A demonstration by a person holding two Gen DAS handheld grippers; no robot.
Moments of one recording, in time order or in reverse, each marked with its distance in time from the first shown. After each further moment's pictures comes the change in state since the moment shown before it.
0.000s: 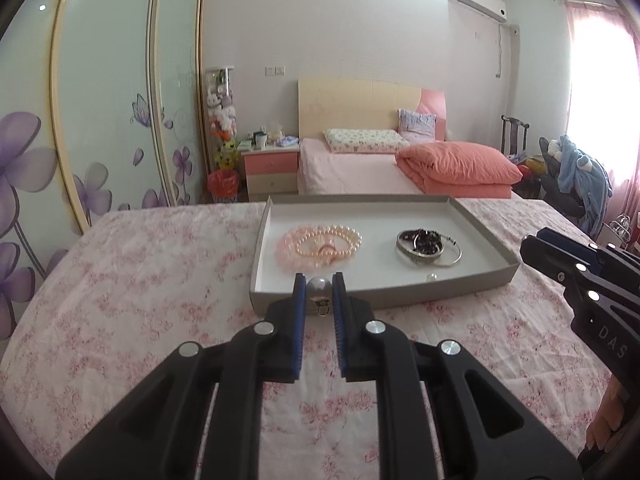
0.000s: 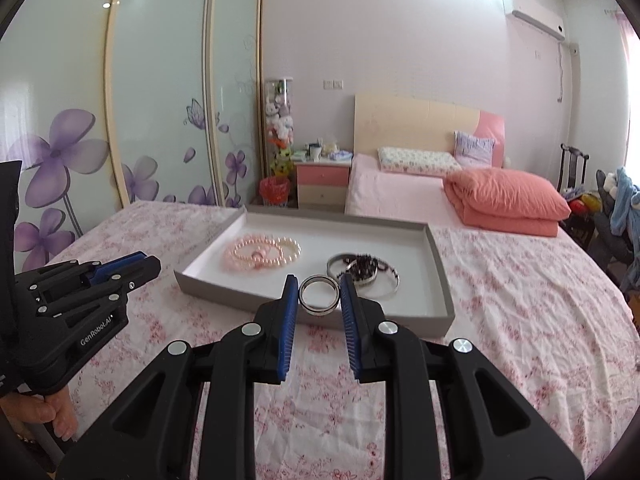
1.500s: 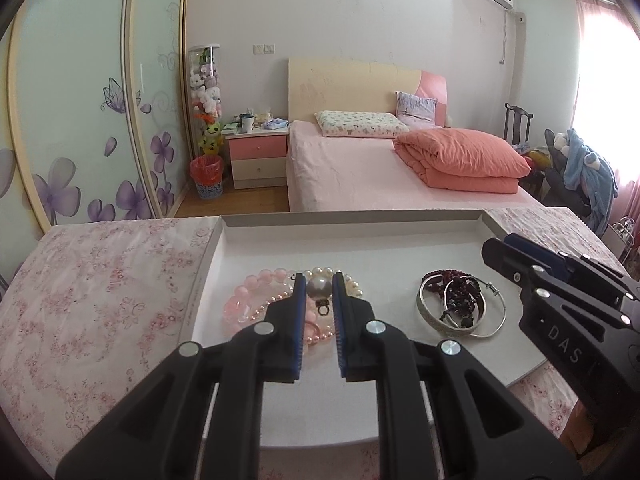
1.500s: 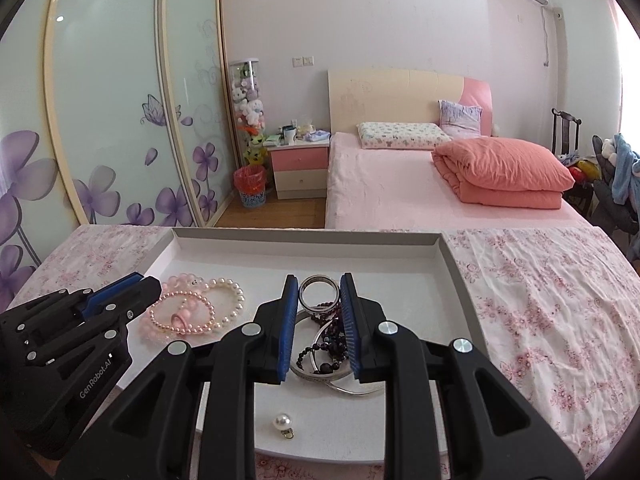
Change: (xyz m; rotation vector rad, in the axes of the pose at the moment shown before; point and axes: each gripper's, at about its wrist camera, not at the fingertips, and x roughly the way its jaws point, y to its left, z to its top) left arm 0.152 -0.013 0.051 -0.008 0.086 -0.036; right arm 0.148 -0.041 0.025 0.115 0.112 -0.057
